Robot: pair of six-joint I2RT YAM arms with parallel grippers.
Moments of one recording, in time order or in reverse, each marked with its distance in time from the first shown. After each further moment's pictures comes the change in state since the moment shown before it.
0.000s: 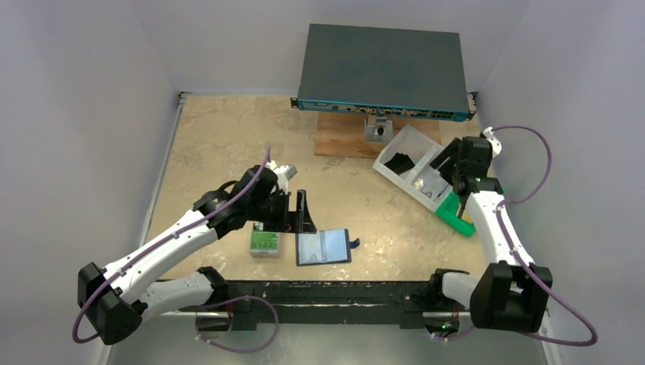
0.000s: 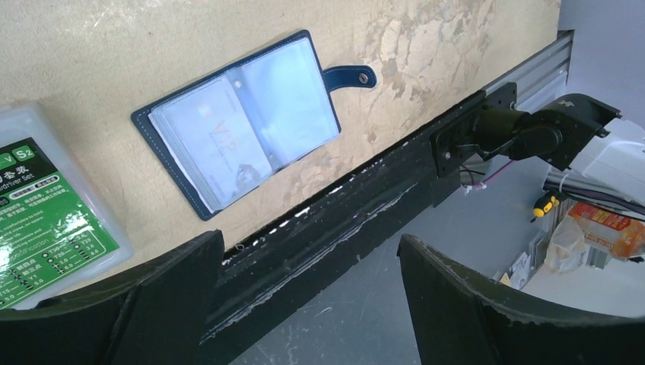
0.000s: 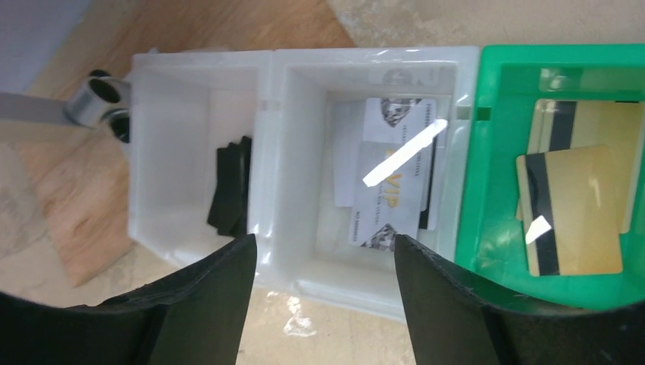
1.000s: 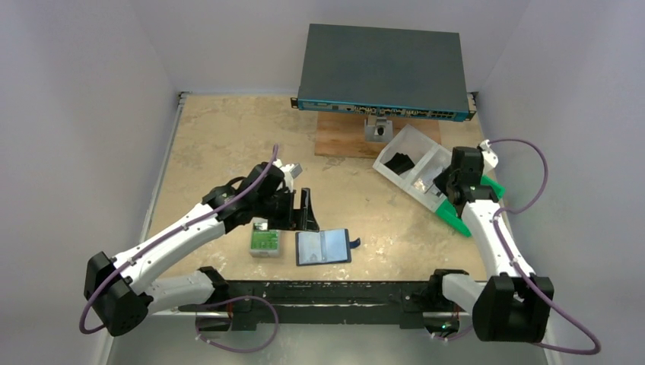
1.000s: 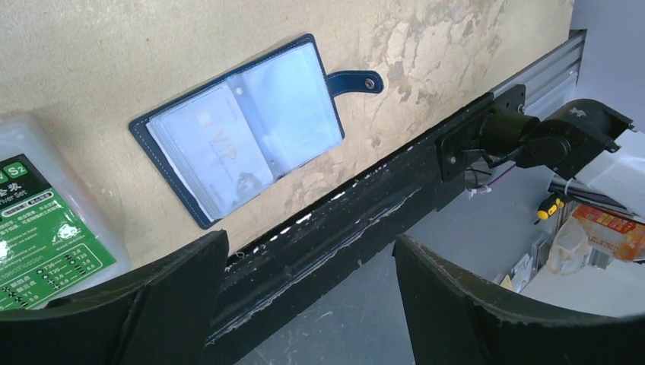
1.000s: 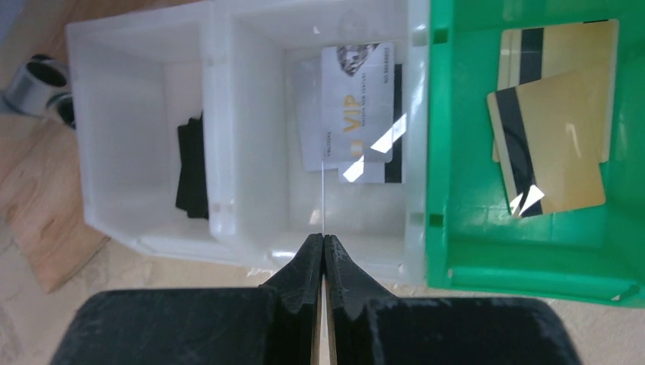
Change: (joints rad) left arm -0.001 0.082 0.019 0.025 0.002 0.004; right arm 0.100 -0.113 -0.069 -0.099 0.108 0.107
